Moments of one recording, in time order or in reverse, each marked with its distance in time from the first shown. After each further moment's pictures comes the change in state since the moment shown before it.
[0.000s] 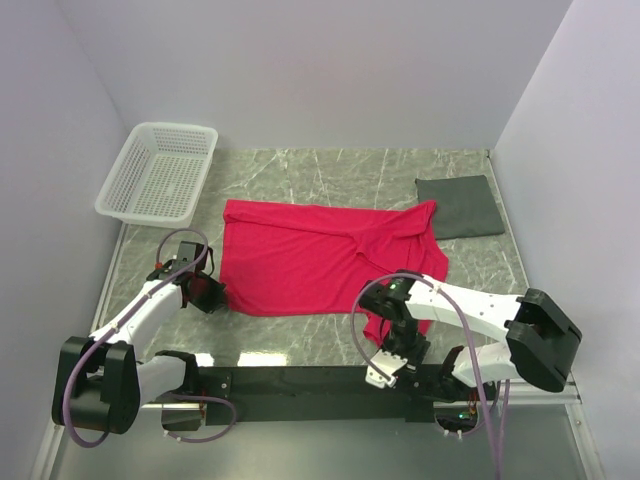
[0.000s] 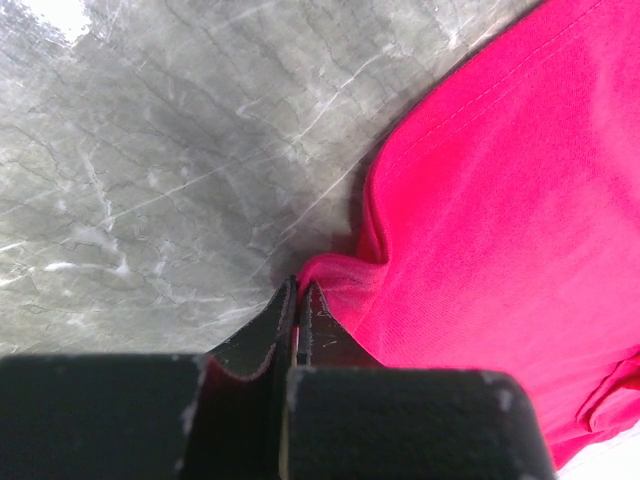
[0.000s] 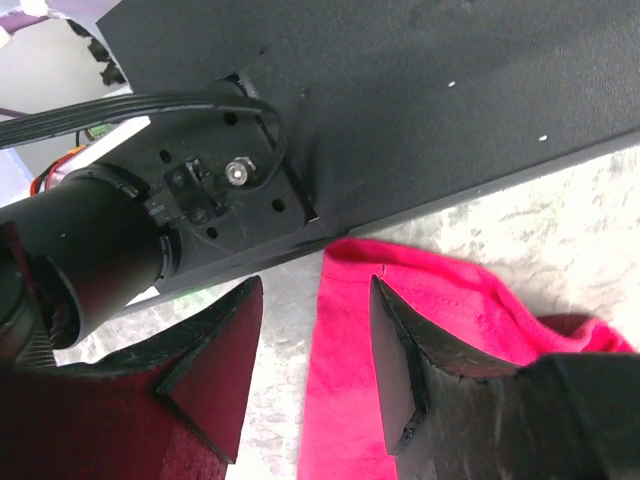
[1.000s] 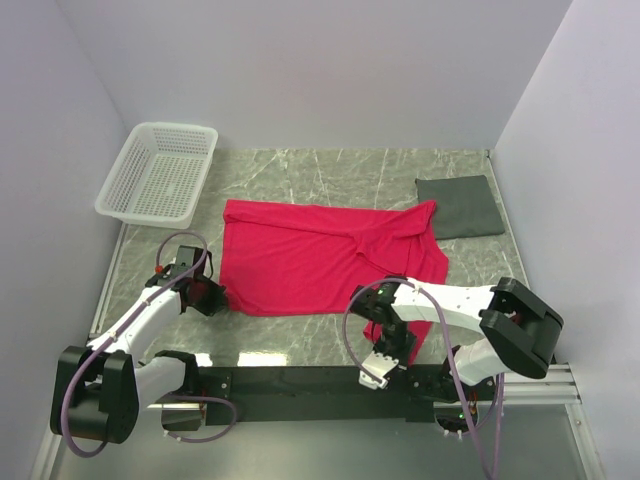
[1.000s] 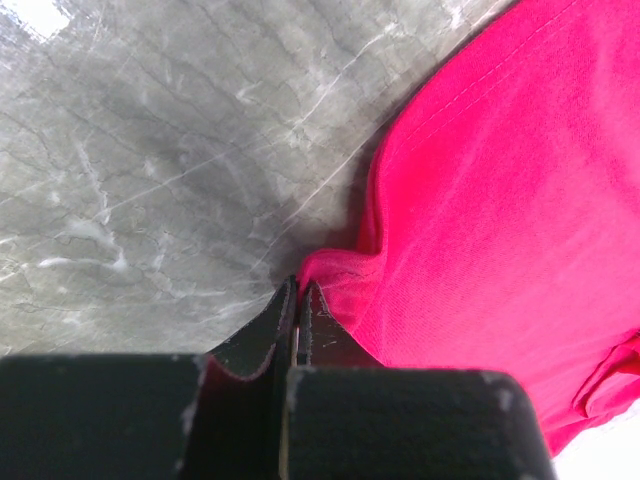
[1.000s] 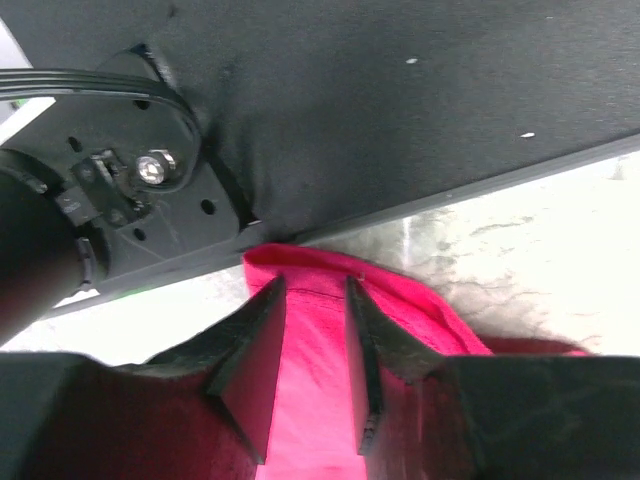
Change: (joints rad) left arm 0.000 -0.048 -0.039 0.021 0.022 -0.003; right arm 0.046 0.121 -0.038 0.171 0.069 0.027
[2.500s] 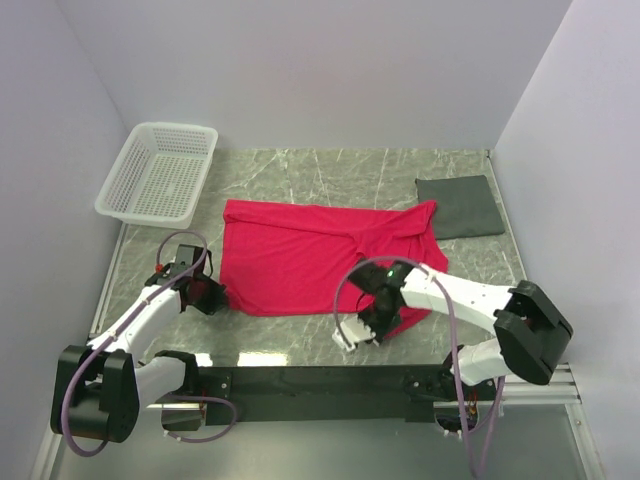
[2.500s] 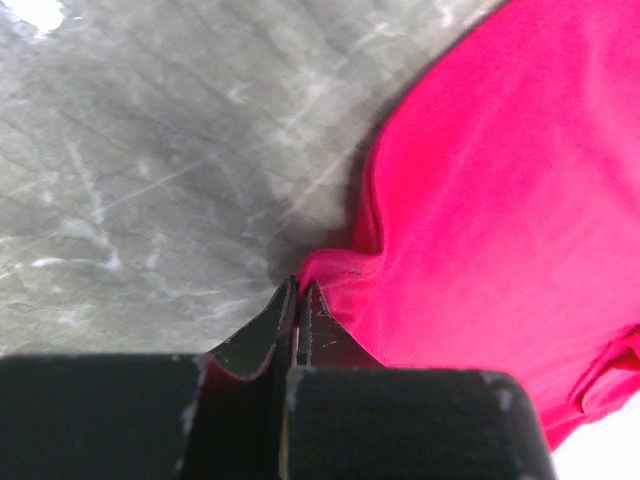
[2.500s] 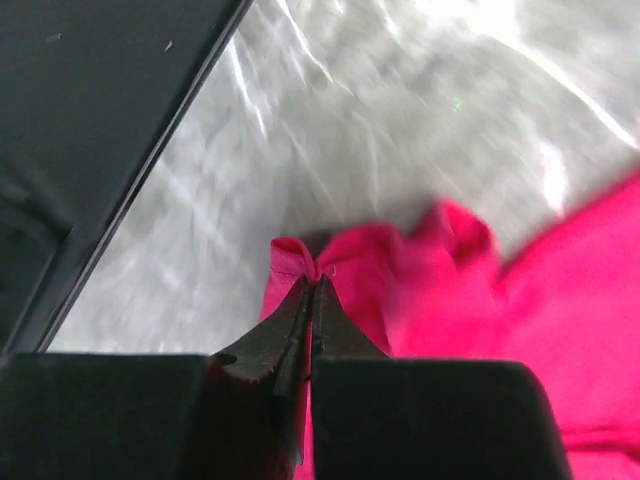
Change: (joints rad) left arm 0.004 0.004 0.004 0.000 0.009 0.004; right arm -0.074 -0.050 0.053 0.253 0.026 0.343
